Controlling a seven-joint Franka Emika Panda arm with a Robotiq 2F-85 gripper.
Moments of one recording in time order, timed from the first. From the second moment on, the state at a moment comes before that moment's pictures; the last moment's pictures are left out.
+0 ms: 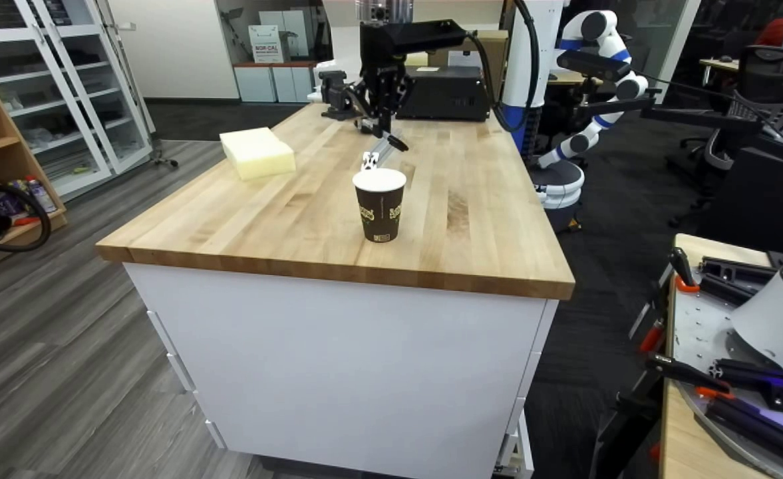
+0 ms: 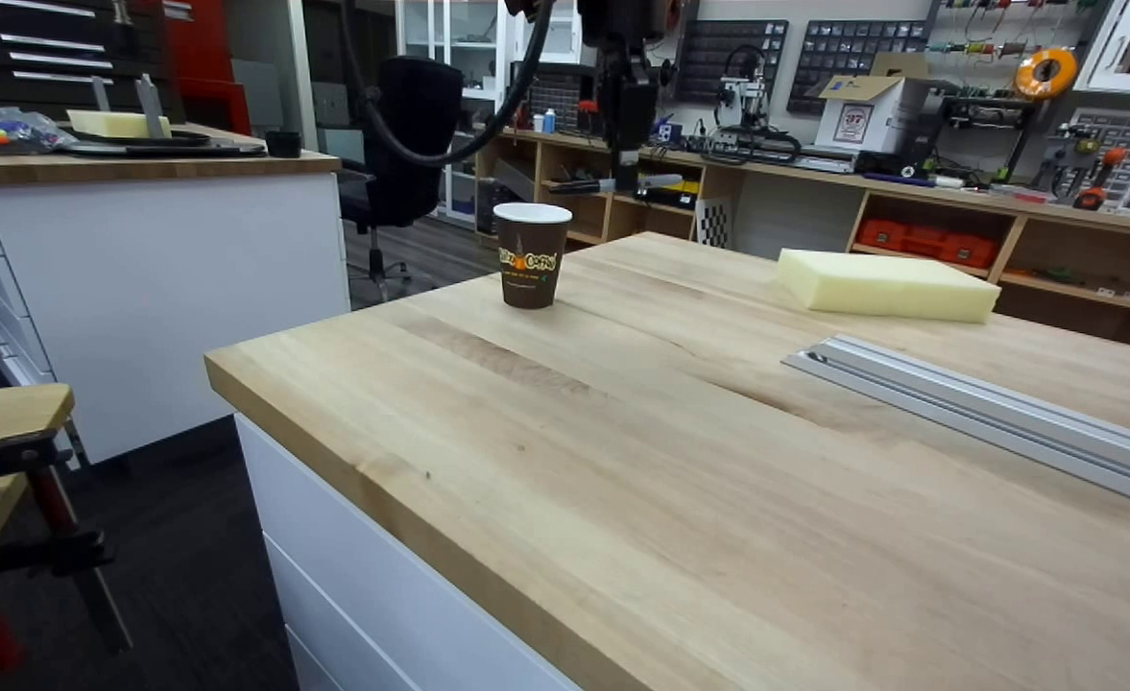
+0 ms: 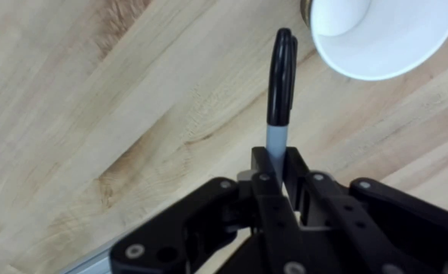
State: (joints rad) arm 0.17 0.33 -0.02 -1.74 -0.12 2.21 0.55
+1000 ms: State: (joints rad) arm 0.07 0.27 0.01 -1.81 0.10 2.45 0.16
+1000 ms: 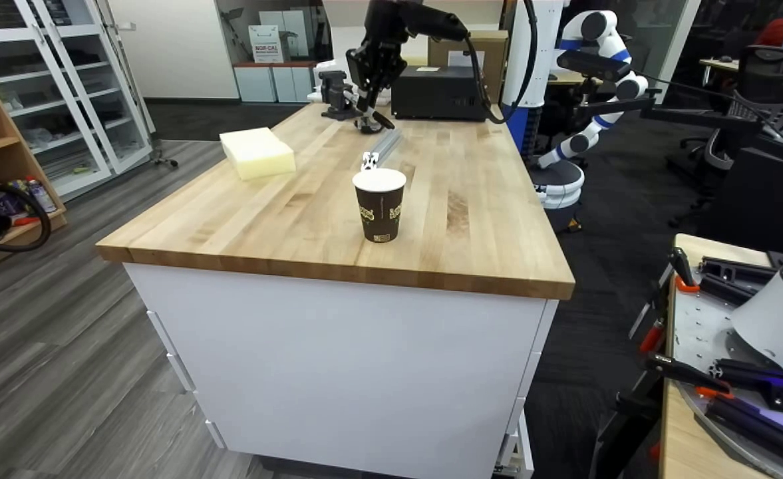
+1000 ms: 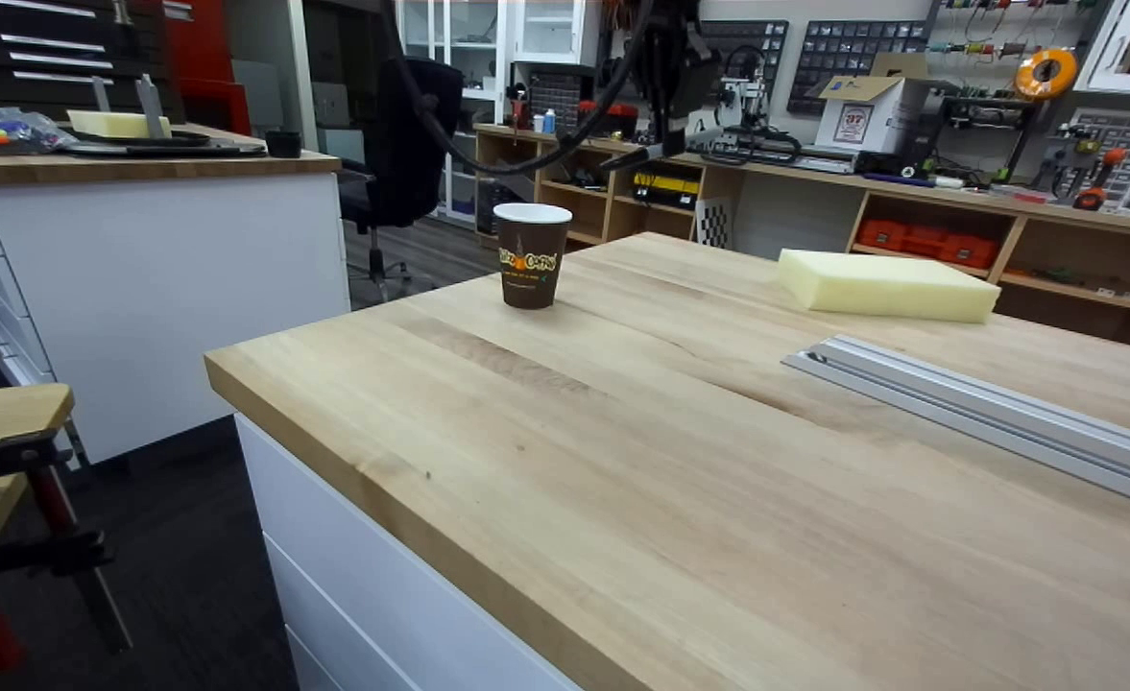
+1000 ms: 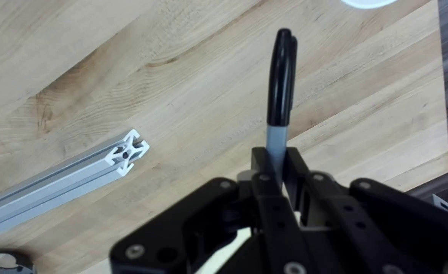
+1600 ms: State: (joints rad) arm 0.08 0.26 0.09 -1.81 0.13 2.39 0.08
